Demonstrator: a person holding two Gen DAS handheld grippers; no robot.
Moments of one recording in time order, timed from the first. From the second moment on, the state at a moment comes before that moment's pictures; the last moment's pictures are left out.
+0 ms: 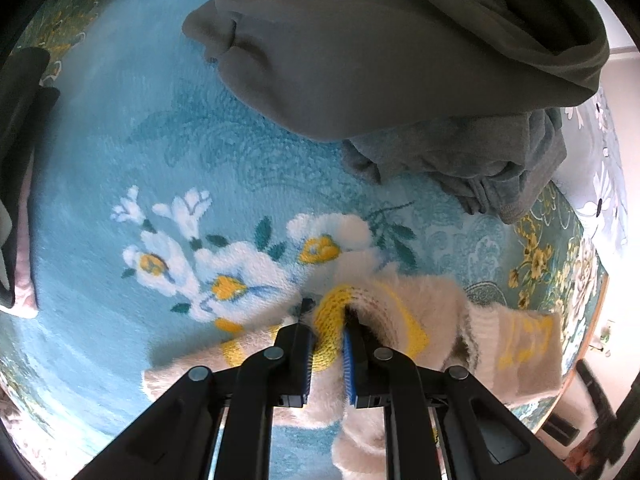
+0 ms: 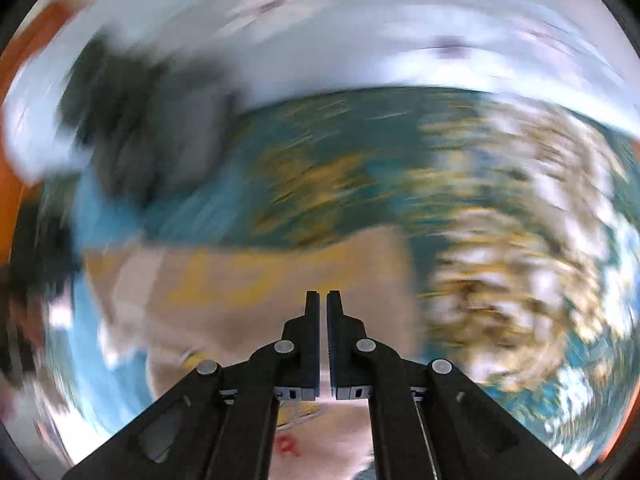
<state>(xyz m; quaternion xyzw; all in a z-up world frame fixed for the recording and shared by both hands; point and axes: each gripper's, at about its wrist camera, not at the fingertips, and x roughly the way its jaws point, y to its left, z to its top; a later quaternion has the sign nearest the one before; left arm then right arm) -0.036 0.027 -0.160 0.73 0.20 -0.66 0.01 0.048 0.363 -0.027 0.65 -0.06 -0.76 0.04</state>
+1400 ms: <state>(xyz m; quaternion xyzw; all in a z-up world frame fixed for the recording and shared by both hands) 0.040 0.024 -0.095 0.69 0.28 -0.67 0.02 0.072 0.569 0.006 0.53 -0.30 -0.78 -0.17</state>
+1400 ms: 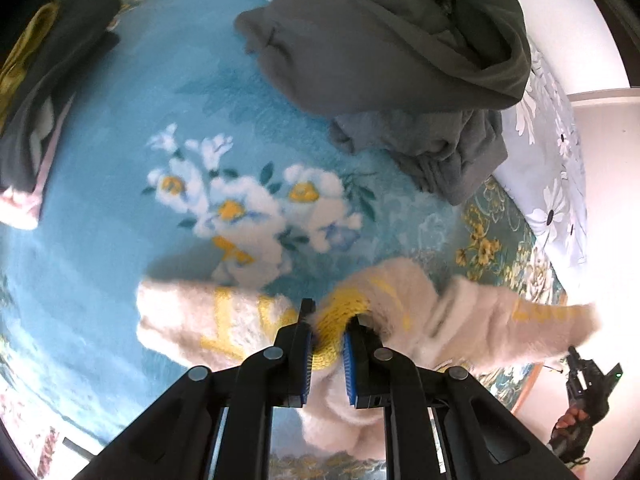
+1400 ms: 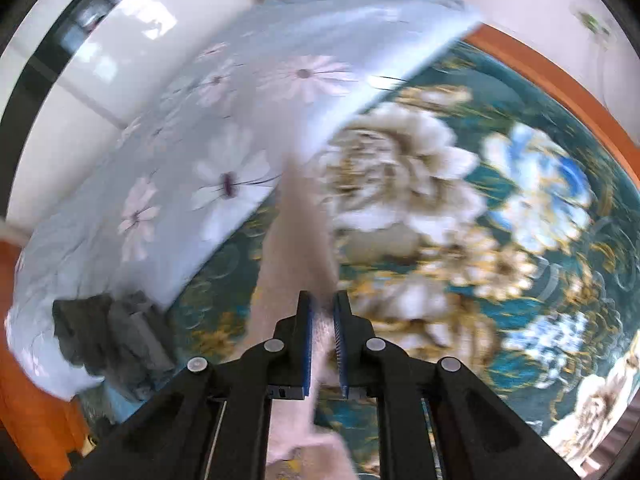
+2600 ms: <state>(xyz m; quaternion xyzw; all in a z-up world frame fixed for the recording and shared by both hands) 0.116 0.064 -0.092 0.72 0.26 -0.64 -0.07 0.030 0.306 -0.137 0.75 -0.21 -0.62 -0.02</state>
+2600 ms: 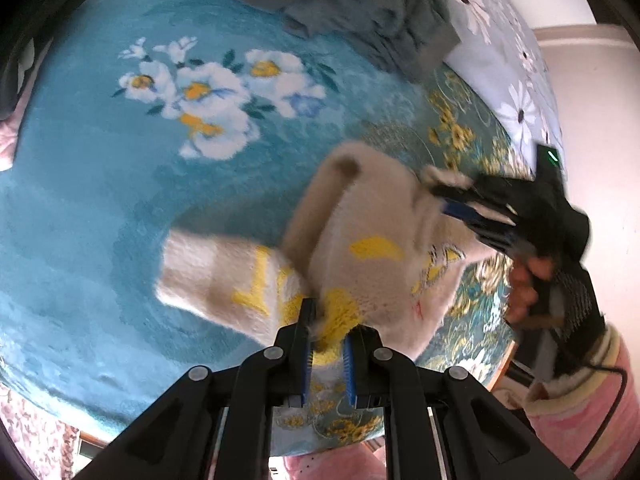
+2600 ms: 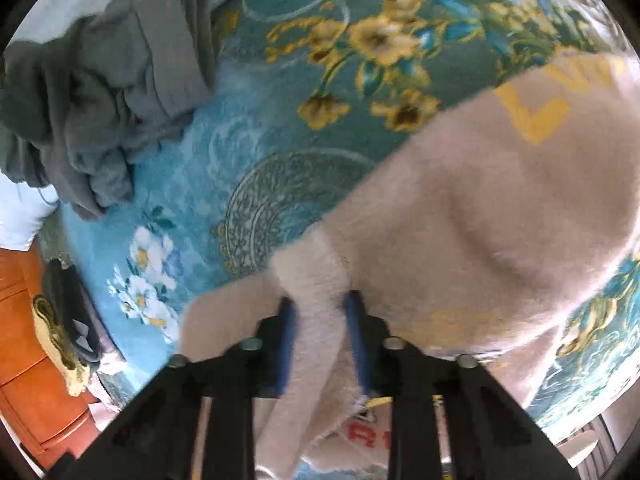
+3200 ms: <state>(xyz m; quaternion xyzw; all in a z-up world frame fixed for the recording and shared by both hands) 0.030 0.026 -0.096 0.69 0.27 -0.67 0.00 0.004 0.381 -0.044 0.65 -0.24 -0.72 0.02</state>
